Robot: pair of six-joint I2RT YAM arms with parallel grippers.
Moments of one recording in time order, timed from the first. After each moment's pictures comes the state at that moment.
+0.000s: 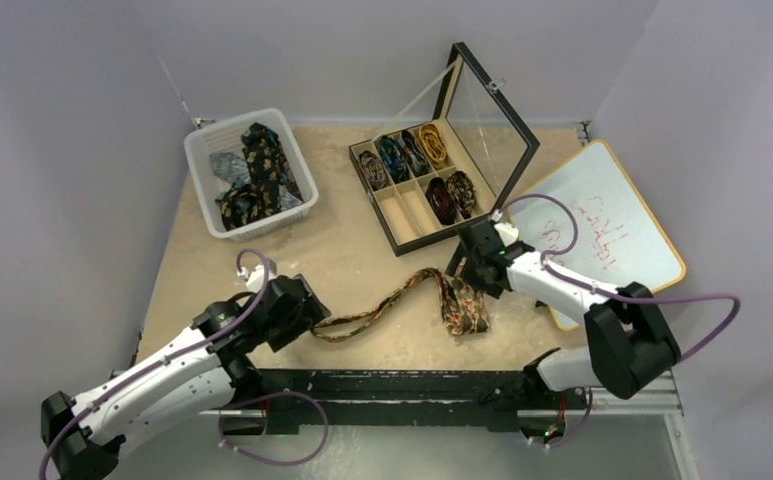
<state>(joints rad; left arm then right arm) -0.83 0.69 0.51 -0.85 -0.26 -1.34 0.51 1.35 0.72 -0.49 0.26 0.95</state>
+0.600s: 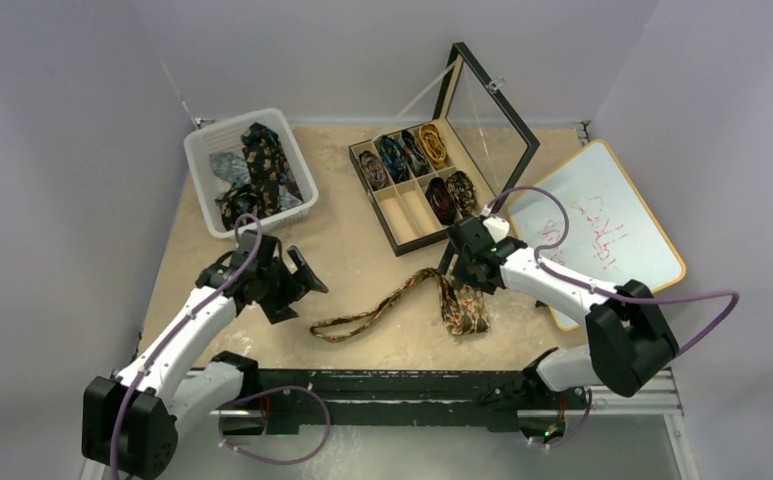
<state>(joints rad) -0.32 0.97 0.62 -0.73 0.18 -0.96 0.60 1.39 0.80 -0.56 0.31 0.95</state>
